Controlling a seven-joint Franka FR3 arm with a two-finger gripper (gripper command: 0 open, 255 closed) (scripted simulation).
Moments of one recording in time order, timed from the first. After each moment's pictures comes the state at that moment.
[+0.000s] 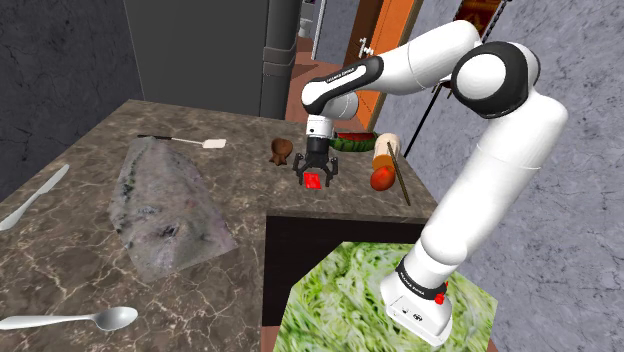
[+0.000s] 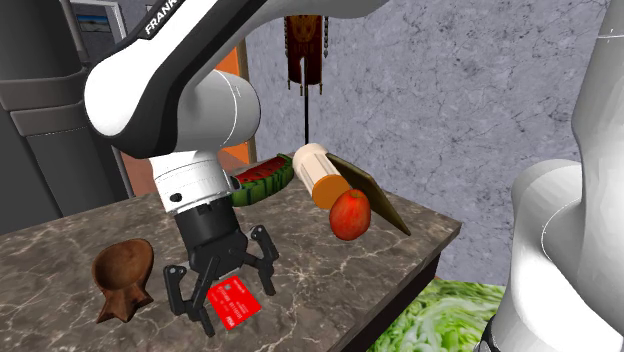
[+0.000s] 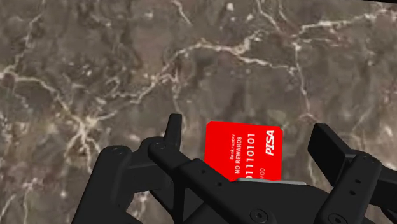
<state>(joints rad) -0.10 0.08 -0.01 -2.23 0.32 1.80 0.43</state>
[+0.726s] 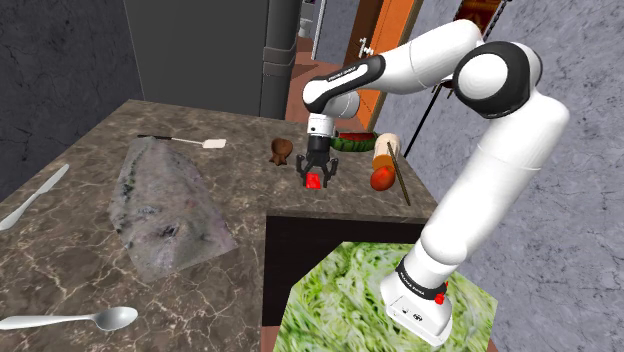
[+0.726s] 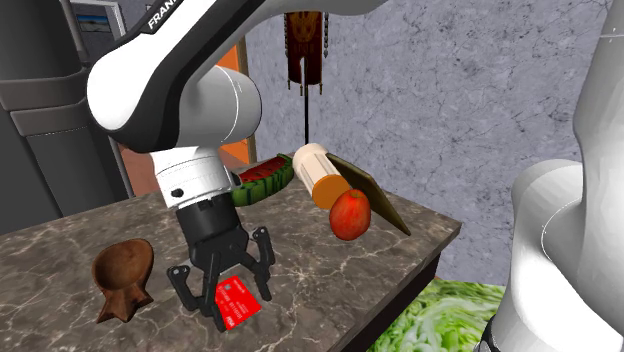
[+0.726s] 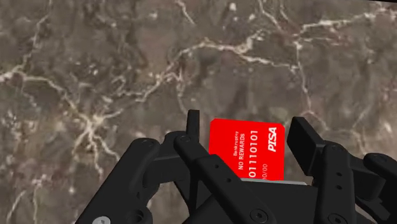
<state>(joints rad) -0.11 0.07 -0.01 -2.22 0.32 1.79 0.43</state>
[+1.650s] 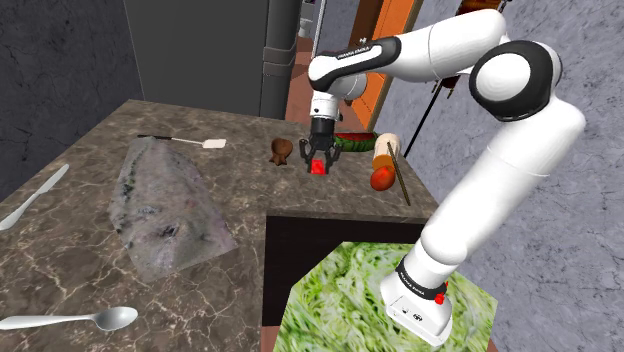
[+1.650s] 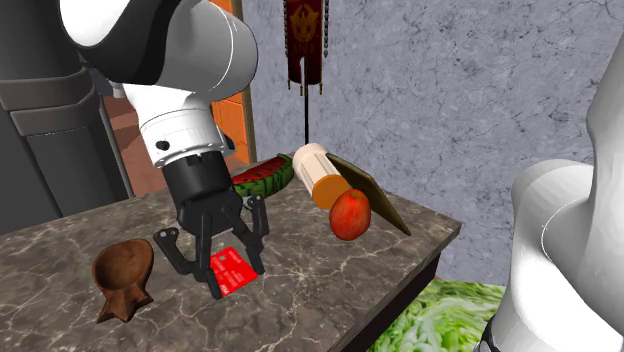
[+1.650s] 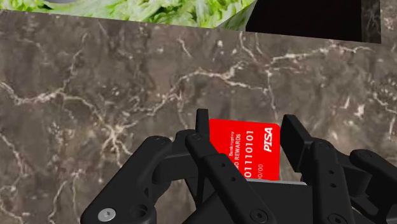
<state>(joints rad) -0.11 -0.01 -0.01 -2.15 0.31 1.64 0.47</state>
